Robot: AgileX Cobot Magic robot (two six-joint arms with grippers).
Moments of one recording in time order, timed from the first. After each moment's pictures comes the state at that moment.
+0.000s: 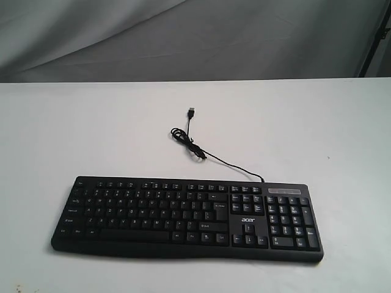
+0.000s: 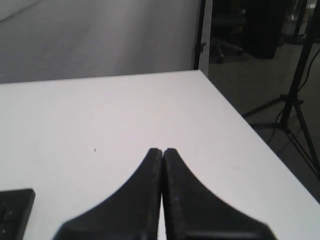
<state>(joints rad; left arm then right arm) 0.04 0.00 0.00 0.03 0.16 -0.02 -0.08 0.00 0.00 -0.05 0.27 0.03</state>
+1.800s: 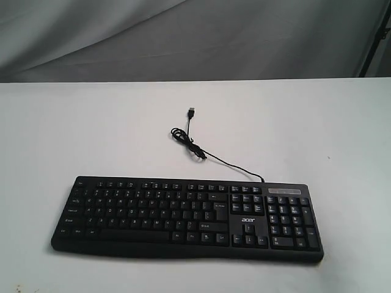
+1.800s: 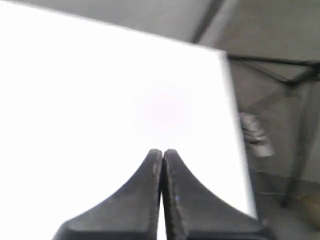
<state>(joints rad) 0.04 0.00 0.00 0.03 0.16 -0.02 -0.08 1.58 -1.35 0.08 0.68 -0.47</state>
